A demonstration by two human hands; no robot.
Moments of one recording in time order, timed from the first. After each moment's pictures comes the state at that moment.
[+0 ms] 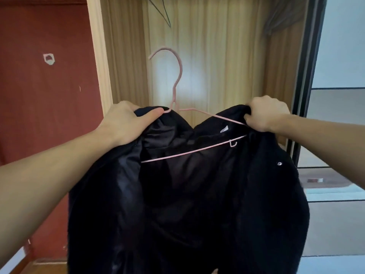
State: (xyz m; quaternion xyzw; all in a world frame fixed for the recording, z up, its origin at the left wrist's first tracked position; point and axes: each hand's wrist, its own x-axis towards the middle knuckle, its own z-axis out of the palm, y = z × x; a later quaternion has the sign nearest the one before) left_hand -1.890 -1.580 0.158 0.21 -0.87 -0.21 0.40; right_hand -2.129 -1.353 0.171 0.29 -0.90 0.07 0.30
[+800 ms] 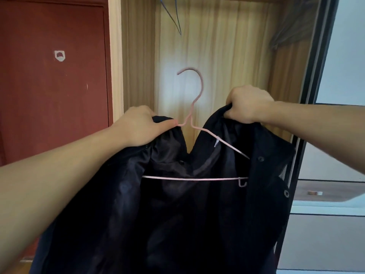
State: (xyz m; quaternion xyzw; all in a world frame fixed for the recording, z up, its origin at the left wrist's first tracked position) left_hand -1.883 -1.582 0.158 0.20 -0.91 -0.16 0.32; right_hand -2.066 -1.398 0.214 0.36 -0.88 0.04 0.31
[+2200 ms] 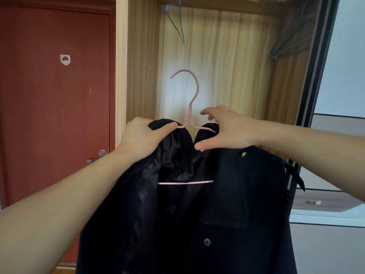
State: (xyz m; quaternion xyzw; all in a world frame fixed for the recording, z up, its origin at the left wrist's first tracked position) left_hand -1.900 -1.586 0.129 0.17 -0.79 -0.35 0.47; right_hand -2.011 -1.395 0.190 0.48 -0.86 0.09 0.14
